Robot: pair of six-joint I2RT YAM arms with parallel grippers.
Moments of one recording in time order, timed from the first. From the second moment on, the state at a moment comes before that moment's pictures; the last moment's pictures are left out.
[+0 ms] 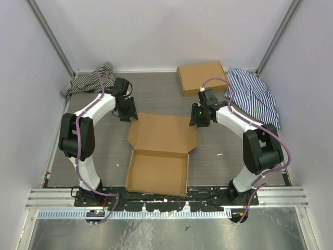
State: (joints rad) left arm -0.29 1.87 1.42 -0.72 0.09 -0.50; right arm 0.35 1.64 1.12 -0.49 -0.09 0.43
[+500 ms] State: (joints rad) left arm -0.29 1.94 1.43 -0.72 0.13 -0.50; right arm 0.35 1.67 1.12 -0.47 -0.15 0.42
